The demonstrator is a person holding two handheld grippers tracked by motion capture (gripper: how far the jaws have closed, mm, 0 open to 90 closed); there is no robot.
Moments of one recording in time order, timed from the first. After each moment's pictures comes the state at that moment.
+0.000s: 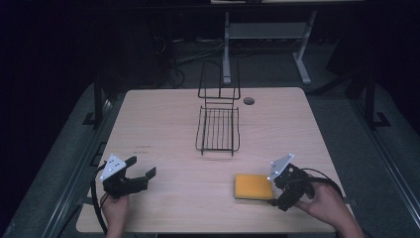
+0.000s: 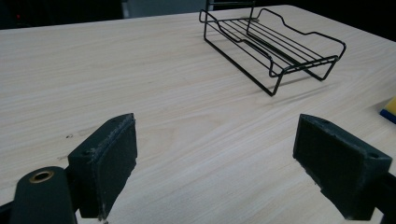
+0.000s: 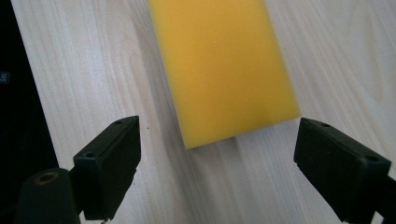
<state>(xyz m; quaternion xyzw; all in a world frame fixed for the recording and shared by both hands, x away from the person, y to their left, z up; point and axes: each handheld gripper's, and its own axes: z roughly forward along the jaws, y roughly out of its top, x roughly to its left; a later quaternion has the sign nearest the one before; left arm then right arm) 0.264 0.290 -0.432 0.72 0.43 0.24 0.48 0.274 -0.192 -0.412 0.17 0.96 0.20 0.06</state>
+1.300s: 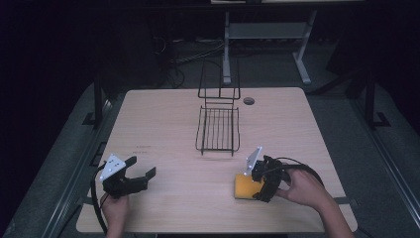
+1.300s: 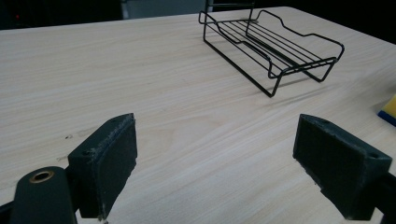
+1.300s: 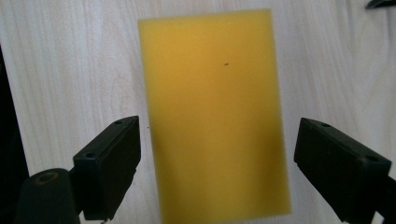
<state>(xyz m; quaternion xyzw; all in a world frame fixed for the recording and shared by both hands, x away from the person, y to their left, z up) 0.263 0.290 -0.432 0.72 0.43 0.24 0.49 0.305 -0.137 -0.414 0.10 0.98 0.14 0.04</state>
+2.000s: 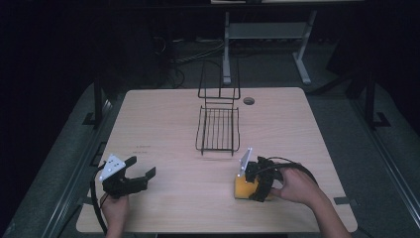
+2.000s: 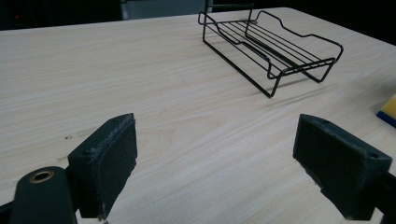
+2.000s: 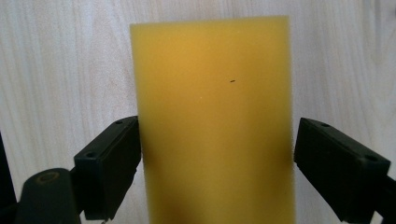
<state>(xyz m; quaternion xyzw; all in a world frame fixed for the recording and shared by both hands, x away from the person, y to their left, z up) 0.263 0.291 -0.431 0.72 0.43 0.24 0.49 0.312 -0.121 -0.425 0.09 0.99 0.11 0.03</state>
